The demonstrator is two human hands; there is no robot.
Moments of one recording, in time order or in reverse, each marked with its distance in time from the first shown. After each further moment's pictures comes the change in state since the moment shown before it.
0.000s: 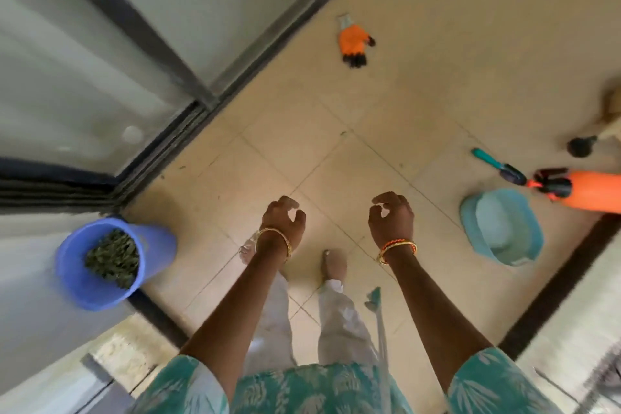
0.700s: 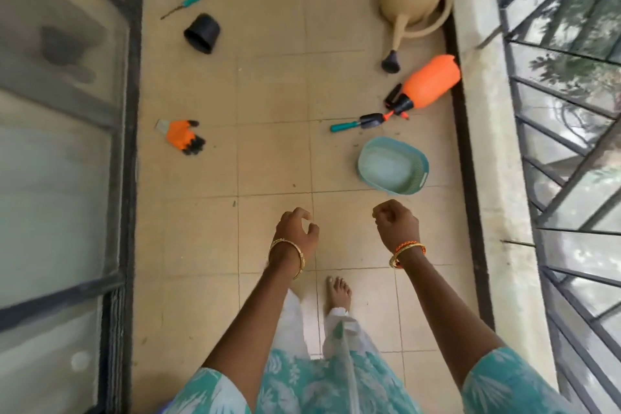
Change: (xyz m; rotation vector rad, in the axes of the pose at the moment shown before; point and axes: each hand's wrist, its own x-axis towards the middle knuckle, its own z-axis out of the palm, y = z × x) left_hand -0.069 0.246 0.186 0.583 -0.456 0.479; right_hand 0.011 0.141 -0.232 0.418 0.366 0.586
